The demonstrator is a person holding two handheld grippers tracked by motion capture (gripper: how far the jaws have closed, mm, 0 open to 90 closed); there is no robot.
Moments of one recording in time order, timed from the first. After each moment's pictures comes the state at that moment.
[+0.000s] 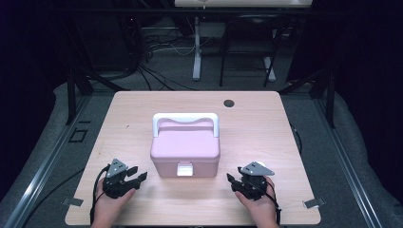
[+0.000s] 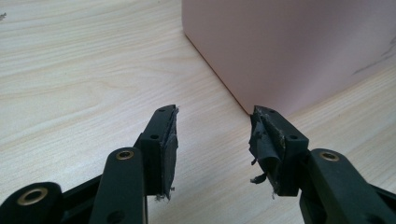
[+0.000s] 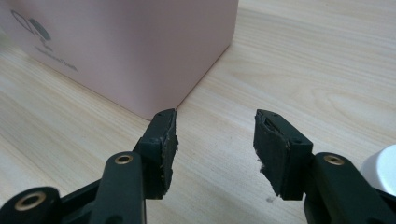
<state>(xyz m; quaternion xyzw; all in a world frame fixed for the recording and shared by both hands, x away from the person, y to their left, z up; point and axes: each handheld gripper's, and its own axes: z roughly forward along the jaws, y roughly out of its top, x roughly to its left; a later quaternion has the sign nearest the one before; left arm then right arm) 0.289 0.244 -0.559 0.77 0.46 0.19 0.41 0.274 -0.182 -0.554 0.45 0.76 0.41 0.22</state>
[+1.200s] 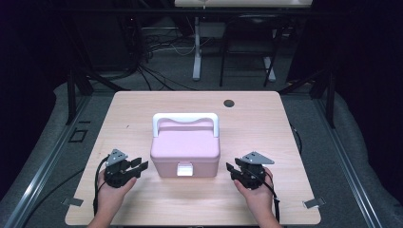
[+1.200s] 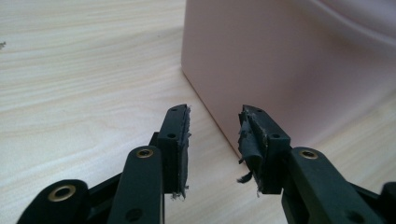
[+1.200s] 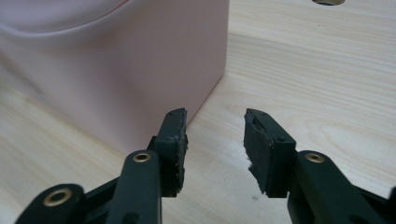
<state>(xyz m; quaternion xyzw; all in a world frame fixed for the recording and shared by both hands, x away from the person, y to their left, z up) 0.314 0.240 -0.538 0.74 0.48 0.17 0.44 0.301 -0.178 -0.537 0.47 0.74 0.43 0.21</state>
